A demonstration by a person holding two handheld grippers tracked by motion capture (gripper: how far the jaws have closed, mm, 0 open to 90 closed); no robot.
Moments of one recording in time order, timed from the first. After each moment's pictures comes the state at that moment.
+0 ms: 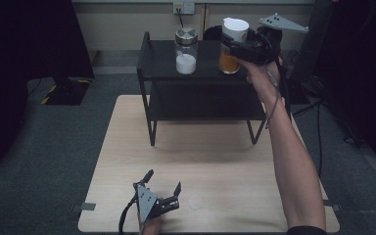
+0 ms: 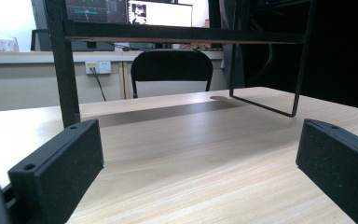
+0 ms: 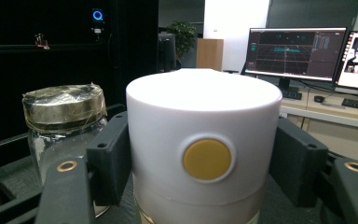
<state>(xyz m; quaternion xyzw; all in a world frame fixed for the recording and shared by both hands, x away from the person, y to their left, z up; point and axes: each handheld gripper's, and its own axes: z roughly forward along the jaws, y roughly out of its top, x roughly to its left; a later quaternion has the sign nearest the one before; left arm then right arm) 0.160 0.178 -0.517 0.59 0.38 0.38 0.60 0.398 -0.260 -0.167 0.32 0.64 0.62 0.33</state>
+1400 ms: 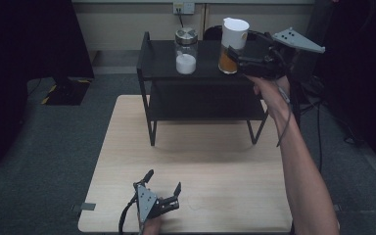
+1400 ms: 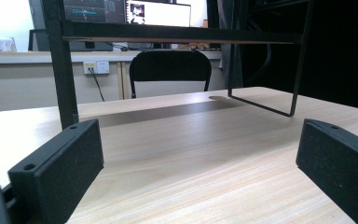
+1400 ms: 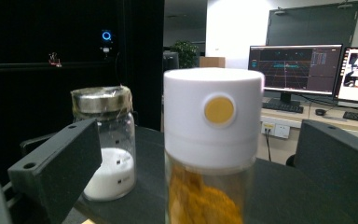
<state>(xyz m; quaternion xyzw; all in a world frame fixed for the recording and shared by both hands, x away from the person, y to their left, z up) 0.161 0.179 -0.516 0.59 0.38 0.38 0.60 0.357 -0.278 -0.192 0.31 0.61 0.65 0.34</state>
